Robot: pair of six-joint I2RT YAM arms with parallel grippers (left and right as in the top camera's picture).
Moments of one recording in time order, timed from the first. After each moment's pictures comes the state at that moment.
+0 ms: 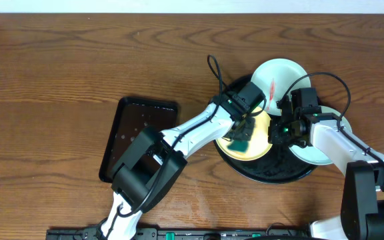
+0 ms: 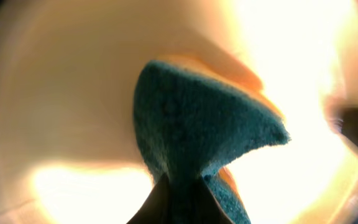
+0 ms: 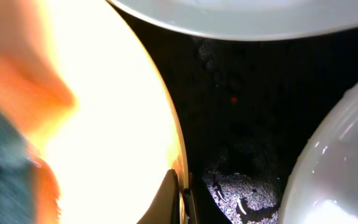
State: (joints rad) left arm -0.80 2.09 1.50 -0.73 0.04 -0.54; right arm 0.10 1.66 0.82 -0.49 -0.24 0.20
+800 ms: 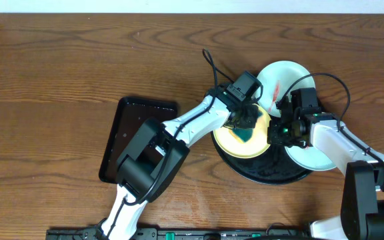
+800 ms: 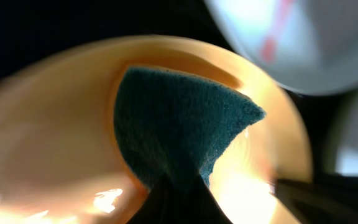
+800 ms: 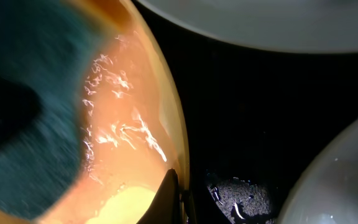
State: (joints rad) left arm -0.75 2.15 1.54 -0.53 0.27 -0.55; right arm 0.10 1.66 0.82 -0.50 -0.26 0.20
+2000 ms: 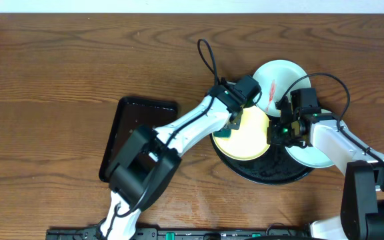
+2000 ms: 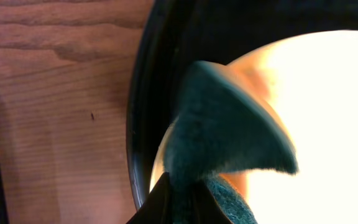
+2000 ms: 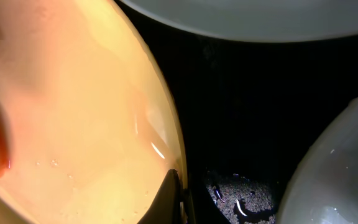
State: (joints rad) left arm -0.76 2.08 1.56 -0.83 -0.20 -0.56; right arm 0.10 1.66 0.82 -0.50 -0.27 0.20
